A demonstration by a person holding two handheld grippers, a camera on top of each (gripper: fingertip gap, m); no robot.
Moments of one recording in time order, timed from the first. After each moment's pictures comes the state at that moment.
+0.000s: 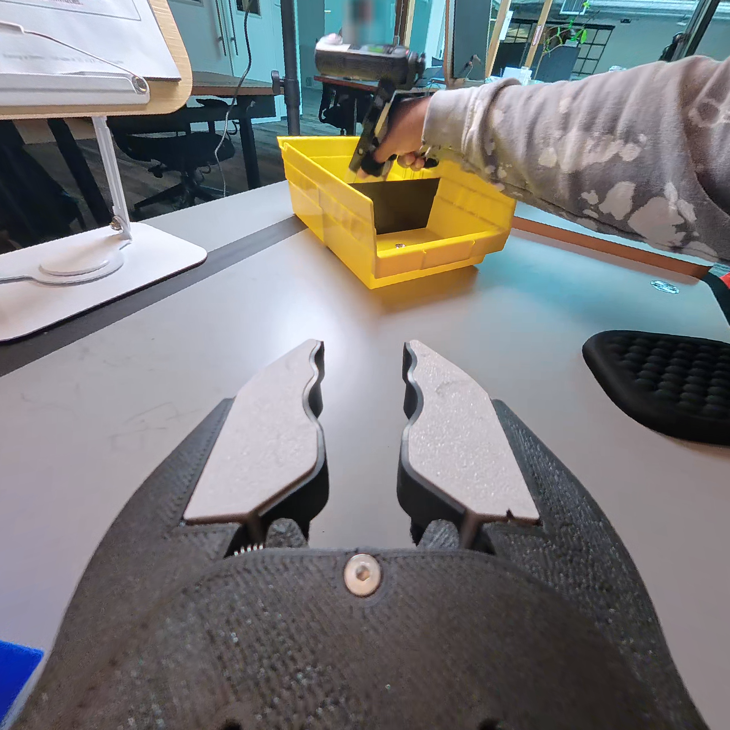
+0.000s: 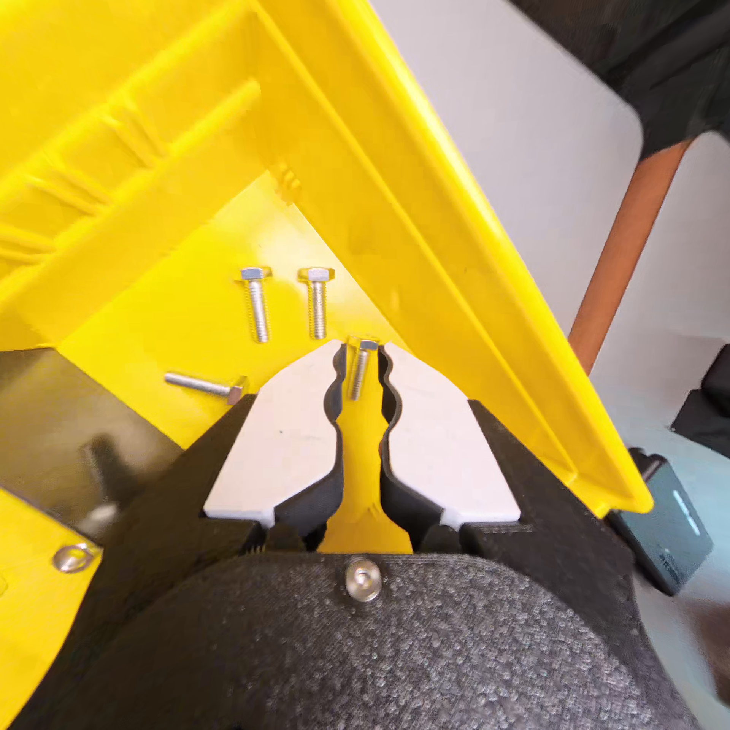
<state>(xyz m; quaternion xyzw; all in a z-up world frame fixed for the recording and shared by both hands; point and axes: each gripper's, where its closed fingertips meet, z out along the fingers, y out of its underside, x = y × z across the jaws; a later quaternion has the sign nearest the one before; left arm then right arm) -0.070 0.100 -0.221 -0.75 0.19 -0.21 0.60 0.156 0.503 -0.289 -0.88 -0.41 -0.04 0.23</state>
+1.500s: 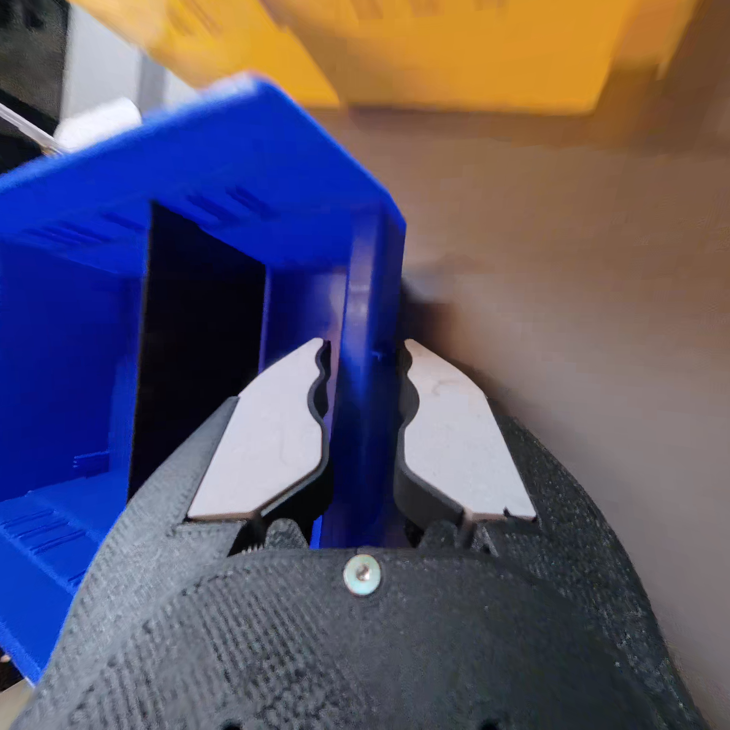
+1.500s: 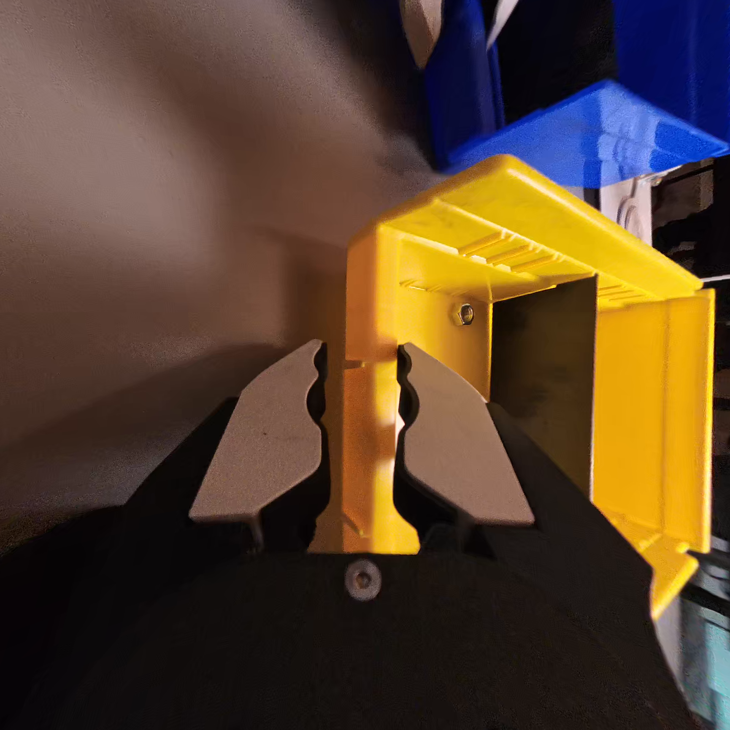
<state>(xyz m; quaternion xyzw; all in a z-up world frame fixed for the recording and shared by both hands) -0.123 0.092 -0.292 -0.81 0.47 0.06 0.36 0.054 0.077 -0.284 -0.48 -0.79 0.05 0.37</state>
